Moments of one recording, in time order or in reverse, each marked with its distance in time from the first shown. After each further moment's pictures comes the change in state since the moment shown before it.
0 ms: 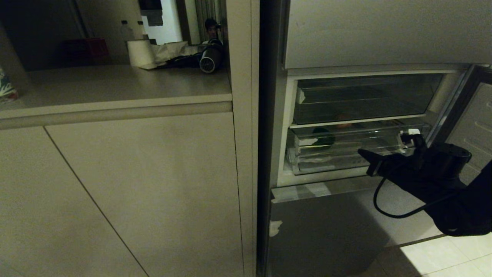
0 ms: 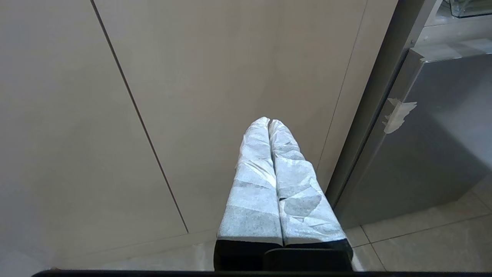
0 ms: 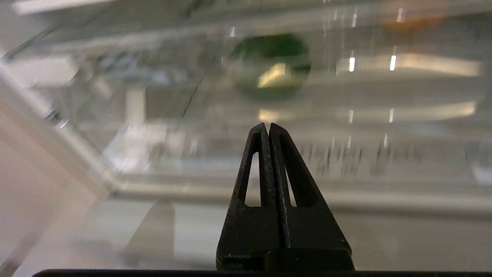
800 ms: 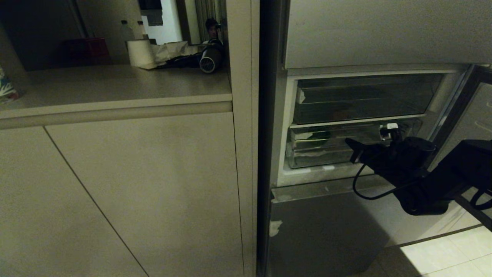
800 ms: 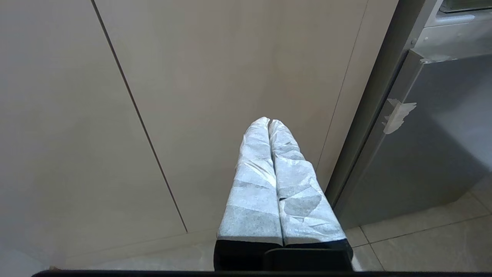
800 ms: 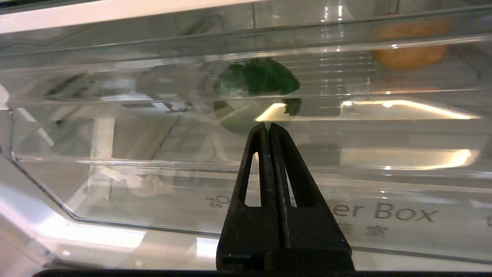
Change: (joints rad) left arm 0.000 0.000 0.000 0.000 0.001 -0.006; right arm 0.017 0.224 -0.332 -0.004 -0.012 0.007
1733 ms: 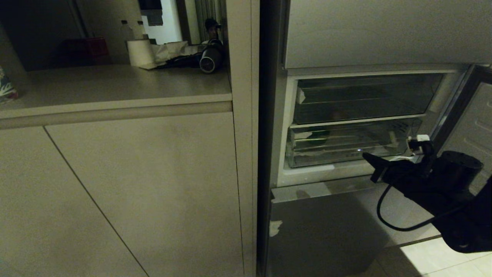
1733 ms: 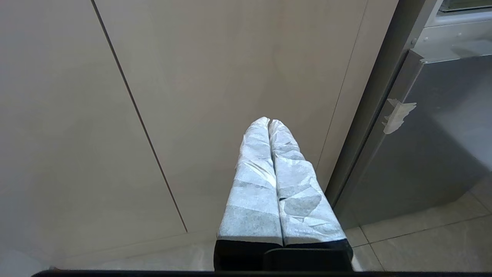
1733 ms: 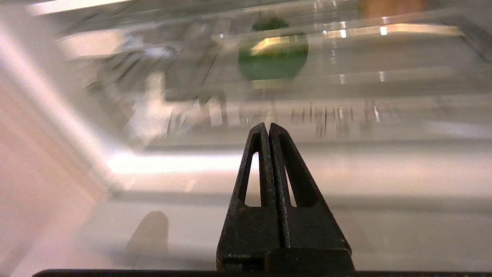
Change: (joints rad) left arm 0.000 0.000 0.000 0.000 0.000 0.000; right arm -0.003 -0.298 0.518 -0.122 -0.037 -0.007
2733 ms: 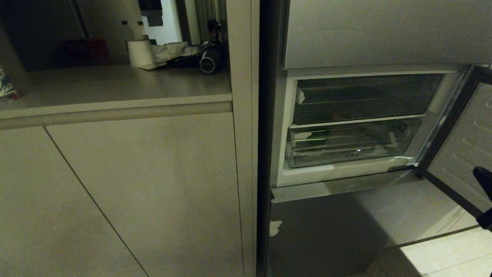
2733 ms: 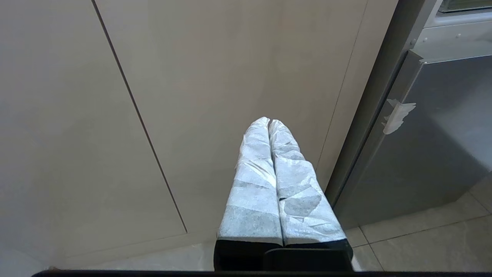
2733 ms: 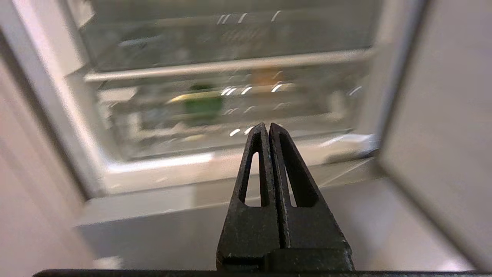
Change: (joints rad) left arm 0.000 0.000 0.000 0.000 0.000 -0.001; right arm -0.034 -0.850 0.526 0.123 -0.302 -0.123
